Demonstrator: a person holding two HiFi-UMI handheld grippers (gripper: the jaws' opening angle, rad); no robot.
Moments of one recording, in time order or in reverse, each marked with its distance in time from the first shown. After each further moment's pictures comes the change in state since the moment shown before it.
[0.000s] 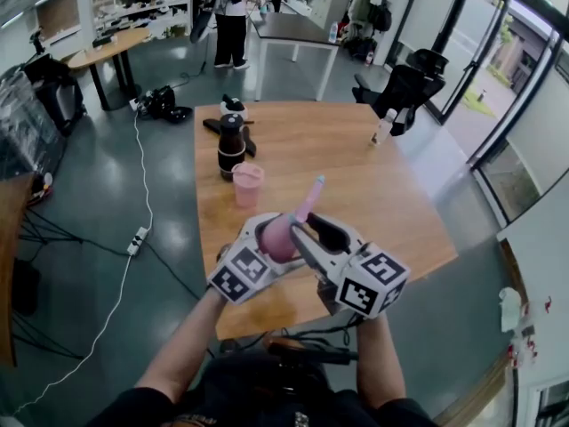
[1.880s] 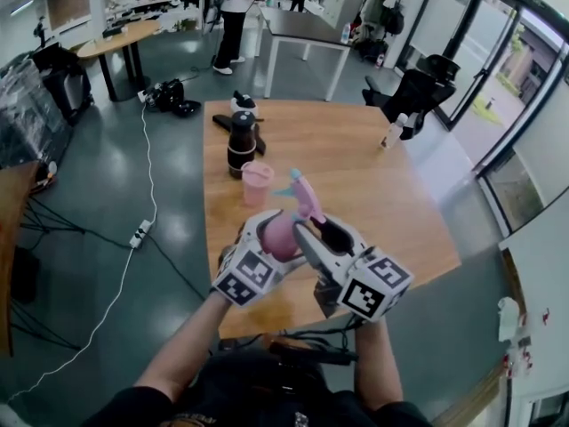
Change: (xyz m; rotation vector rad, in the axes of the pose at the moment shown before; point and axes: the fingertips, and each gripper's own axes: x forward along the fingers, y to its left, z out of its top) left arm -0.011 0.020 0.000 0.003 -0.015 0.118; right arm 0.012 0.005 0.009 0.098 -0.078 0.033
